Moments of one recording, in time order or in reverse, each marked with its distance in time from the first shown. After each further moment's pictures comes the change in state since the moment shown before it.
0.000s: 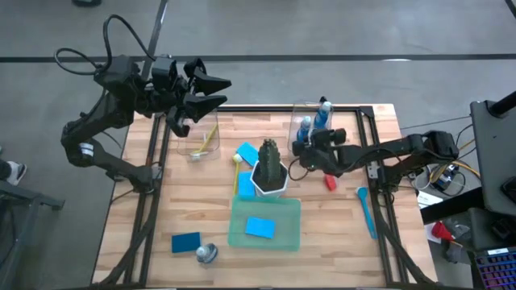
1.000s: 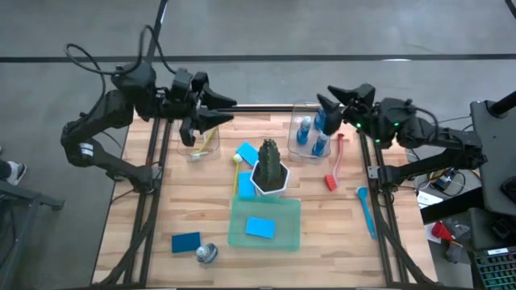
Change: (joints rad) left arm 0.000 -0.002 0.000 -0.301 0.010 -0.003; right arm -0.007 -0.375 0.458 -0.001 -0.503 -0.521
